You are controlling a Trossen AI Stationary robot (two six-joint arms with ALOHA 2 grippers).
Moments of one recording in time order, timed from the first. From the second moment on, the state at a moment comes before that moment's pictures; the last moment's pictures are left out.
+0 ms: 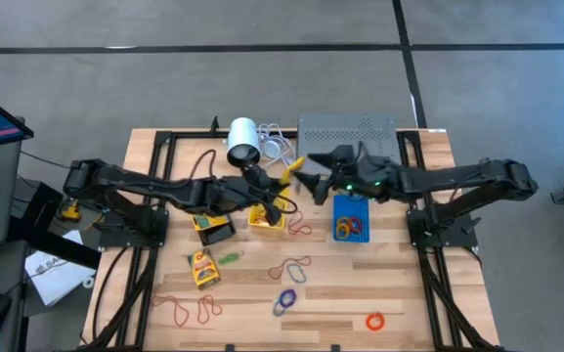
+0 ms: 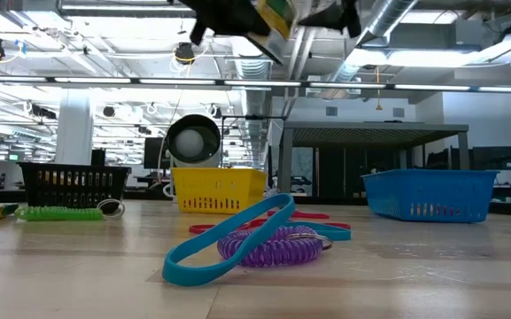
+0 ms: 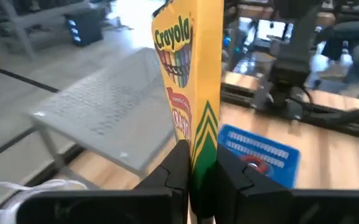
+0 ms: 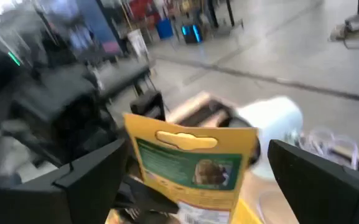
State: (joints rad) left arm -0.10 1.44 1.07 0.06 -0.58 -0.17; right arm 0.04 1.26 1.02 0.08 0.47 0.46
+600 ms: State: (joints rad) left arm -0.08 1.03 1.07 -0.74 -0.38 -0.42; right arm 0.09 0.95 1.02 -0.41 0.47 0.61
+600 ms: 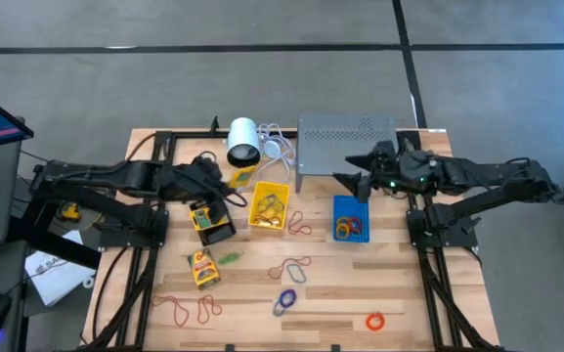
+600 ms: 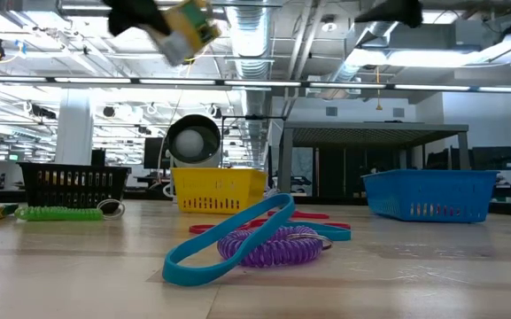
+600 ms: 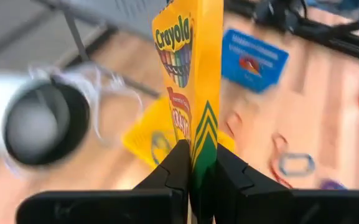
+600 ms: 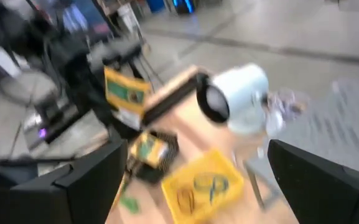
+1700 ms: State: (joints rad) left arm -0.09 1.40 1.07 -1.30 -0.16 -0.75; right arm 0.39 1.08 1.02 -0.65 0.48 0.71
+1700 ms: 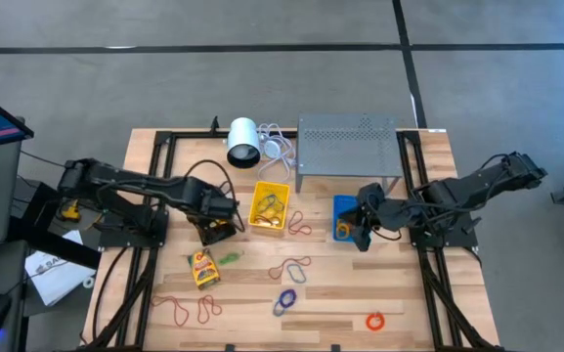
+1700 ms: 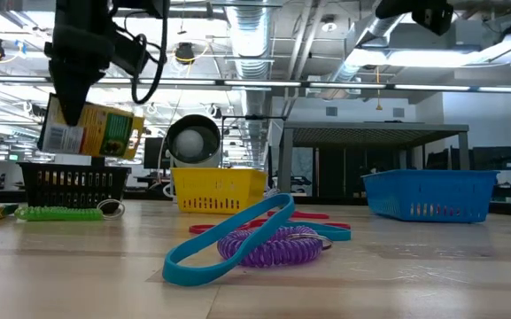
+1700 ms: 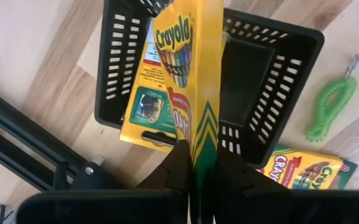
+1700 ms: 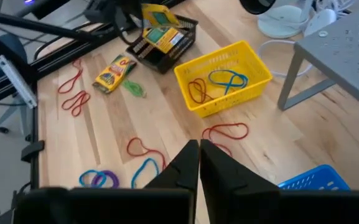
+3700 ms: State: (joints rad) left arm -0.09 1.43 1.07 -1.27 -0.04 -0.79; right arm 0.45 1.08 1.02 -0.65 0.49 0.71
